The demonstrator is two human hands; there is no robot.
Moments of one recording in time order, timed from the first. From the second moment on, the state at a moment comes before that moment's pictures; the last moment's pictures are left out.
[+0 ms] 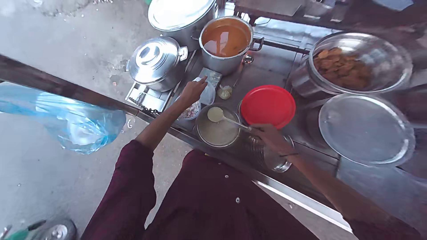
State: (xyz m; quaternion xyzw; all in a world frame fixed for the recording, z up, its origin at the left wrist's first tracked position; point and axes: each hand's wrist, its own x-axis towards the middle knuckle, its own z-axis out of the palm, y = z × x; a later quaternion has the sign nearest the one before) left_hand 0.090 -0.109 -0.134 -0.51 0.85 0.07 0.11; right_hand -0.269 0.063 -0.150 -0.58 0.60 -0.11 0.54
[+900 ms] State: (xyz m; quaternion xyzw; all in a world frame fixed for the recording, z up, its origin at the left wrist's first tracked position) left_hand 0.103 -0.055 -0.113 -0.59 0.71 0.37 -0.05; right_hand -0.283 0.052 -0.086 -0.66 0.57 -0.17 0.45
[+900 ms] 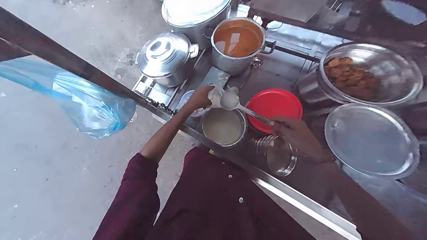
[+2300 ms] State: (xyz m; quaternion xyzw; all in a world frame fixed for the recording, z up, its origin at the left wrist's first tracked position) left_hand 0.139 -0.083 -0.118 -0.60 0.75 0.27 -0.09; right_hand -0.263 0.043 -0.148 -0.54 0.55 -0.14 0.62
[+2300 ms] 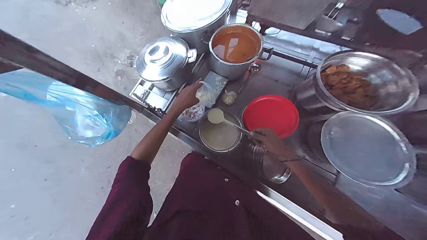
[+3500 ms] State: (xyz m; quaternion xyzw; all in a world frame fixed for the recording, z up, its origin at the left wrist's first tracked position) left_hand 0.112 -0.049 -0.080 -0.61 0.66 0.43 -0.10; right_hand -0.188 0.033 -0.231 -0.76 0.57 0.16 0.25
